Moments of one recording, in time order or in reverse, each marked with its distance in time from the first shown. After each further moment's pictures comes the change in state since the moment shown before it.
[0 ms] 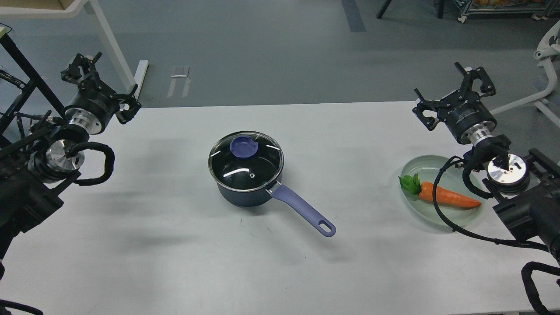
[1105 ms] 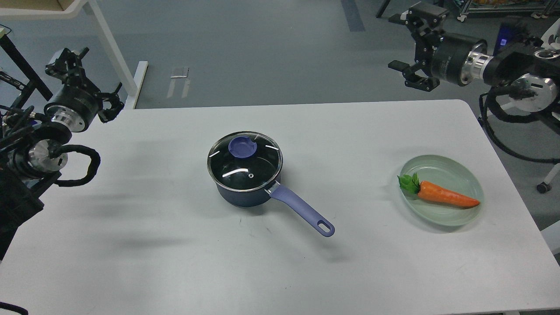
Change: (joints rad) left arm -0.009 0.069 0.007 -0.002 0.133 0.009 -0.014; right arm 0.717 -0.298 -1.028 0.461 -0.406 -0.155 0.001
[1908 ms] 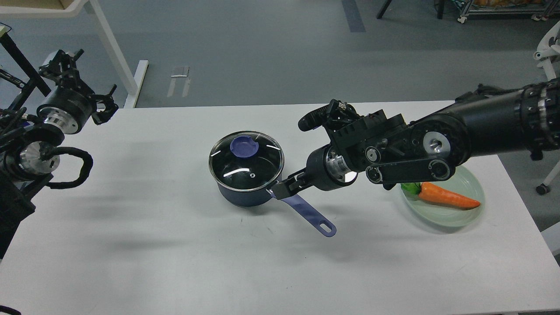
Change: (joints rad) left arm 0.009 0.021 0.008 -0.006 0.004 -0.008 0.008; right arm 0.306 0.534 -0.643 0.361 -0.481 -0.205 -0.007
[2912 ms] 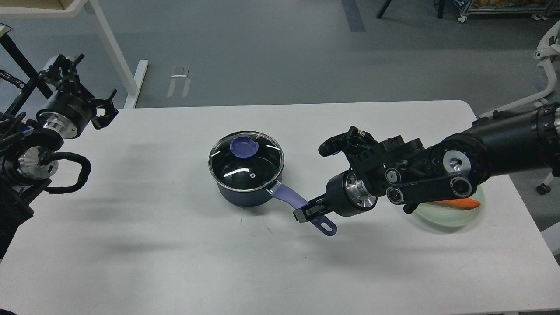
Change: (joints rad) left arm 0.017 0.005 0.001 -0.001 0.003 -0.019 0.000; right arm -0.044 -0.110 -0.006 0.109 0.004 0.005 0.003
